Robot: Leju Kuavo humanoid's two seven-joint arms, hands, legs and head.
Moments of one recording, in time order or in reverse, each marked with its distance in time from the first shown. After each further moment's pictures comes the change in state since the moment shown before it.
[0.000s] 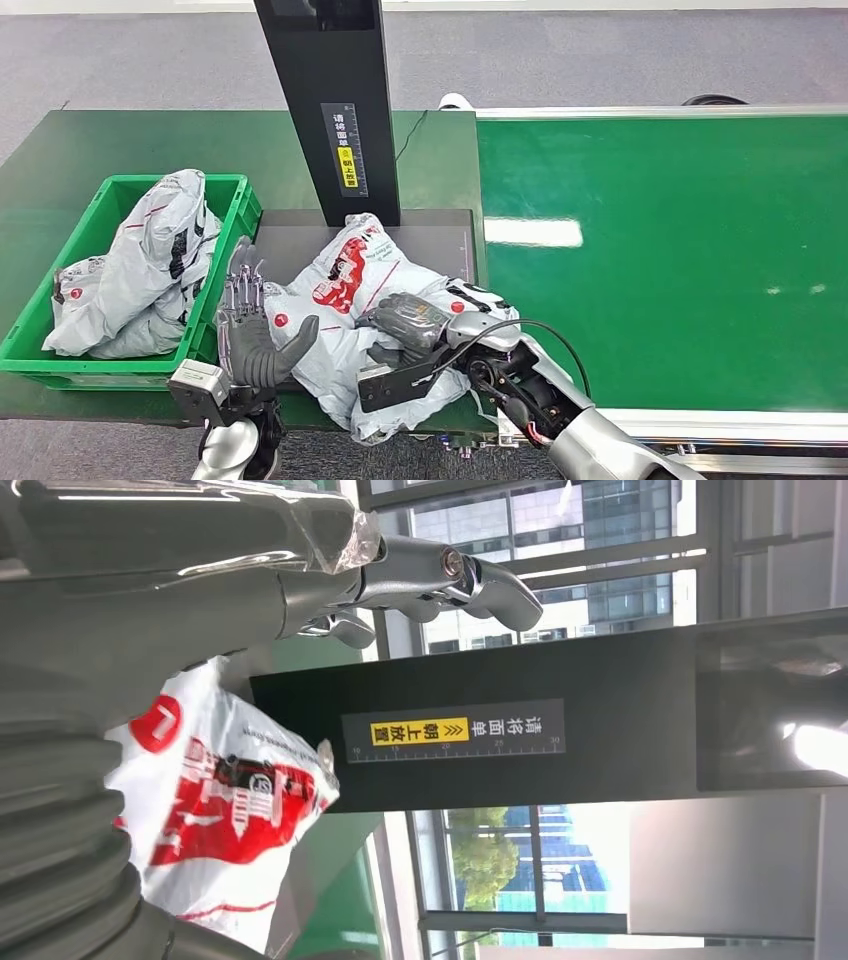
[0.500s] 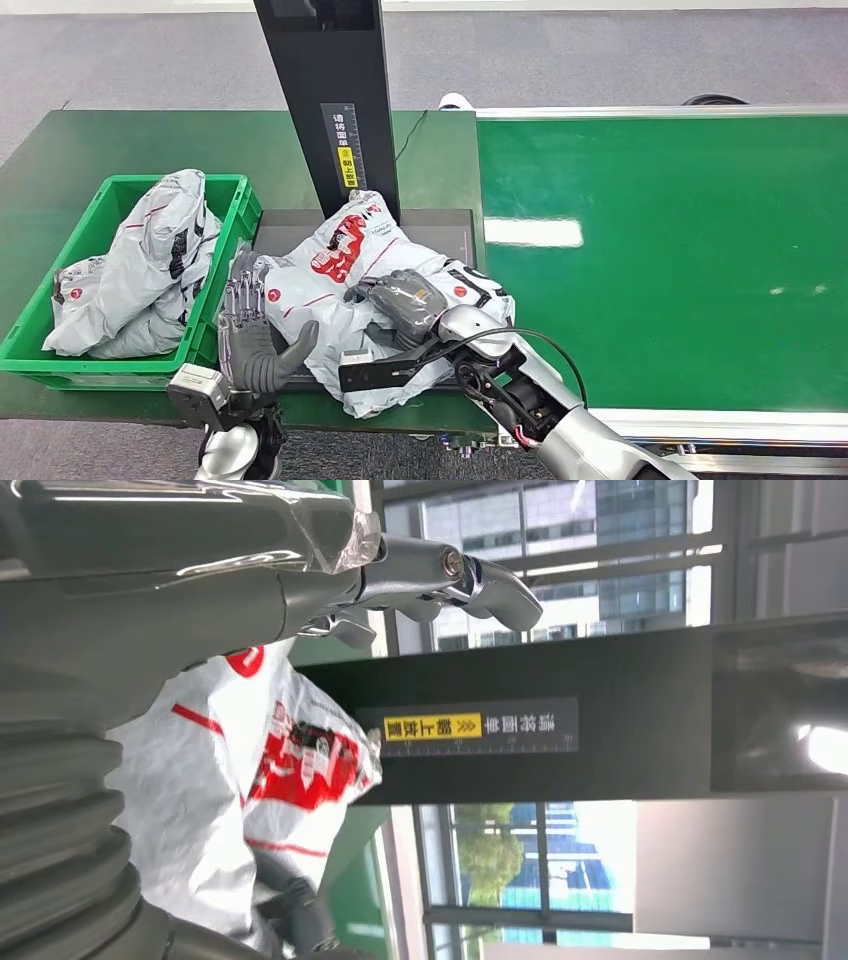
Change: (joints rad) left arm 0.018 -0.002 0.001 0.000 0.017 -0.028 0.005; right arm -0.010 0.033 0.014 0.026 0.095 -0.266 0.181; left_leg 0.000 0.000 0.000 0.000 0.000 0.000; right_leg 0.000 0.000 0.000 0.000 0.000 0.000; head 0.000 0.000
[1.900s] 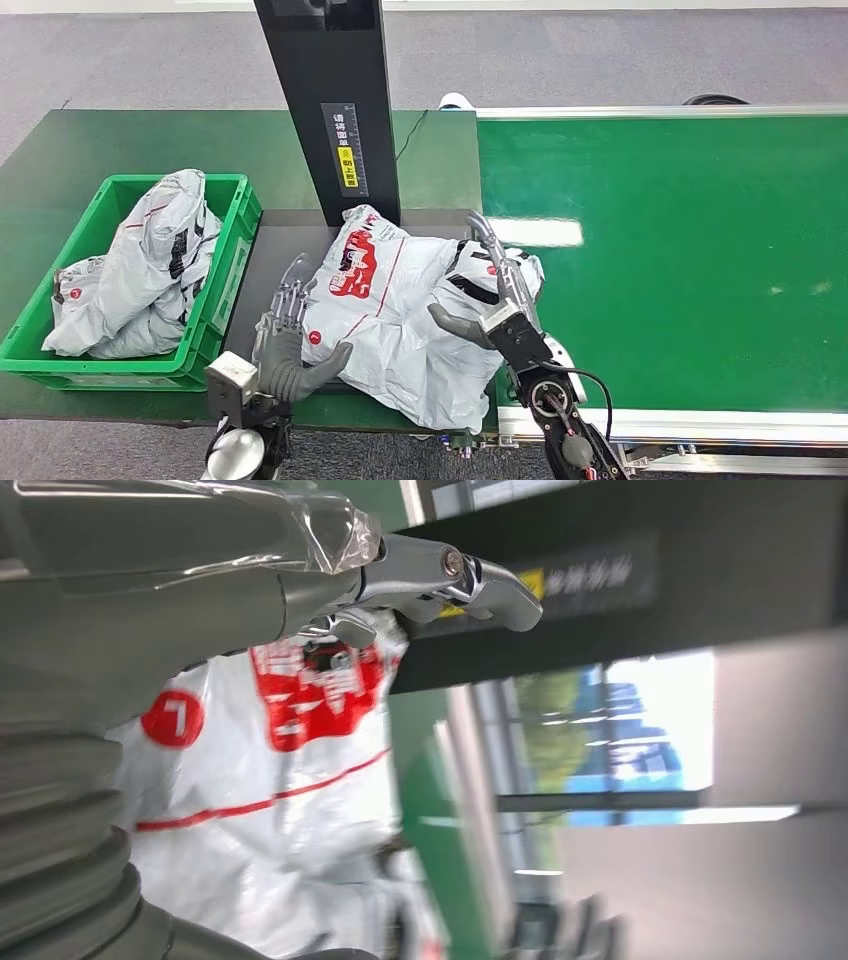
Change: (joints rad) left arm 0.003 0.008 -0.030 0.014 -0.121 -0.187 0.149; right arm 0.364 -0.025 -0.489 -0.401 -0.510 0.043 -0.220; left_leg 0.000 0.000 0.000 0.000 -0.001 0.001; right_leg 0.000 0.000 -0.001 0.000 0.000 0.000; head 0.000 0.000
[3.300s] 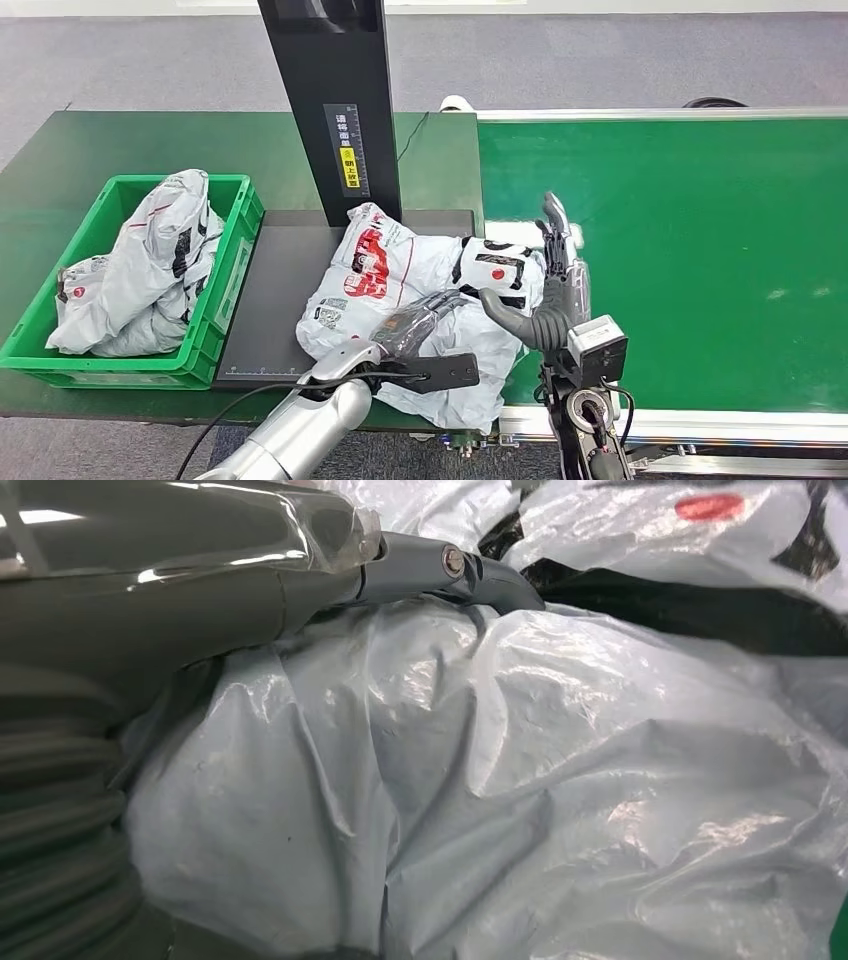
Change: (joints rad) left arm -0.451 -0.105 -0.282 0.636 -0.800 -0.110 0.473; right arm 0.104 0.099 -0.241 -0.192 -0.073 0.081 -0.124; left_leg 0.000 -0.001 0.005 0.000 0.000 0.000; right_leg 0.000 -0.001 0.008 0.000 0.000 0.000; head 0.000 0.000
